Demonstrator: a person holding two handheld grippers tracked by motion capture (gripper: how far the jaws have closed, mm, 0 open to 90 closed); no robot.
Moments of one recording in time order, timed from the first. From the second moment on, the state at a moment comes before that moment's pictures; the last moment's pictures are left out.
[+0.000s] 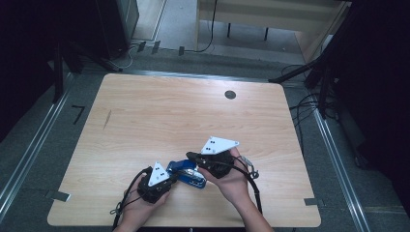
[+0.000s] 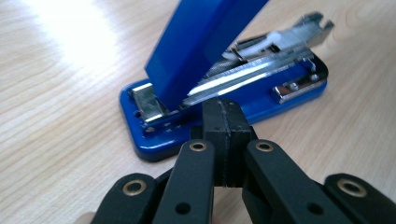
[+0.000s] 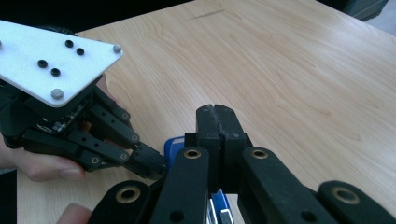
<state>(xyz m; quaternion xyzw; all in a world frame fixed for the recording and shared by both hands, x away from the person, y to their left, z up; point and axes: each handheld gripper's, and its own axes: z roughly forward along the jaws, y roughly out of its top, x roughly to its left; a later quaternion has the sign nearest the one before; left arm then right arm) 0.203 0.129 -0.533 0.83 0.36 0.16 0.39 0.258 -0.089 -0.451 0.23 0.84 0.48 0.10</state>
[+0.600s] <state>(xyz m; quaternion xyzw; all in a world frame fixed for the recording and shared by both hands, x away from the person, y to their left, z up) 0.205 0.131 -0.533 0.83 0.37 0.16 0.40 0.241 -0.118 -0.485 0.25 0.85 0.45 0.09</state>
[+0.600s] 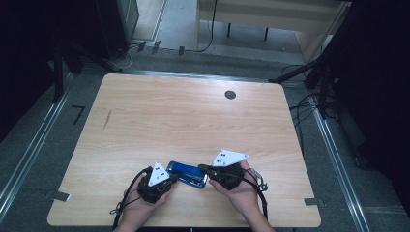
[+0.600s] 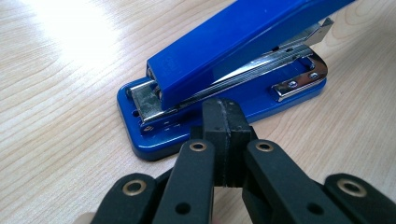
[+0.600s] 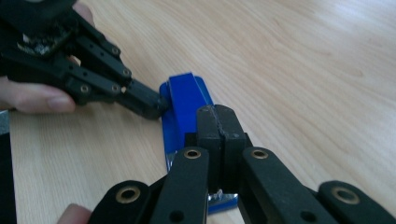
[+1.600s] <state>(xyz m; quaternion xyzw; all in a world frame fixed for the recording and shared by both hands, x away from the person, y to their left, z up) 0.206 0.134 -0.532 0.83 0.37 0.15 0.40 0.223 -0.123 -0.505 0.29 0.83 0.47 0.09</state>
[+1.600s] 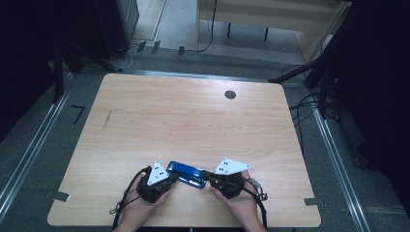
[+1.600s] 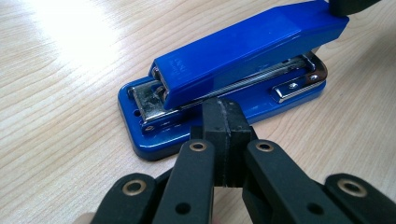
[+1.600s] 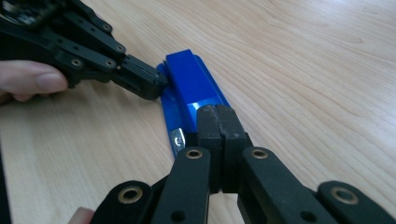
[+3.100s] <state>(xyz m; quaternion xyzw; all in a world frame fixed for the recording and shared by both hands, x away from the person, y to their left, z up) 0.204 0.248 -0.522 0.71 0.50 0.24 0.43 0.217 -0.114 -0.527 0.30 0.83 0.45 0.11</state>
